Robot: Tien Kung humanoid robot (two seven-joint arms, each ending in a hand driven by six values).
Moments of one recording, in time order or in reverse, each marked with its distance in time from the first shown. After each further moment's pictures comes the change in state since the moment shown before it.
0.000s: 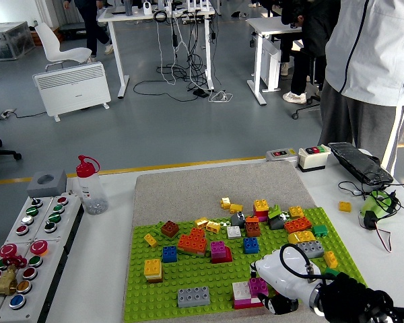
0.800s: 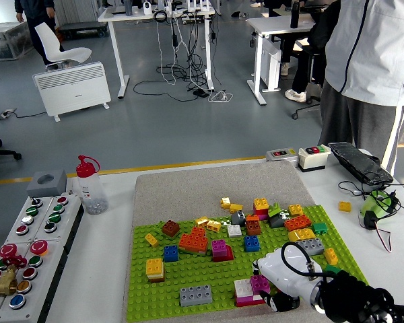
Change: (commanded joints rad) left arm -0.006 0.001 0.002 0.000 -0.004 -0.001 -0.001; right arm -0.001 0.000 0.021 -0.013 -0.019 0.000 0.008
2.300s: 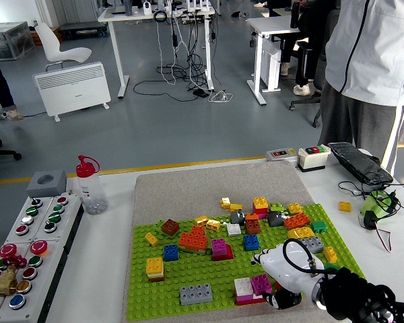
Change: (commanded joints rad) left arm 0.005 0.000 -0.002 0.000 0.003 0.000 0.002; right arm -0.003 0.001 0.012 -0.008 -0.015 0.014 -0.005
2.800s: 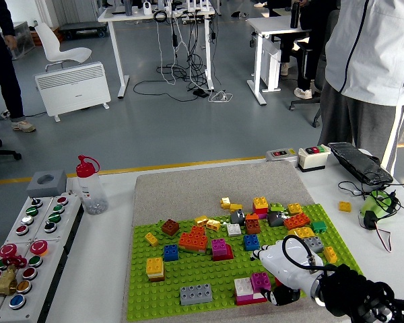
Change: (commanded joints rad) left arm -0.005 0.001 0.002 0.000 -0.004 0.000 -0.001; right arm 0.007 0.005 0.005 -0.006 0.001 -0.002 -0.001
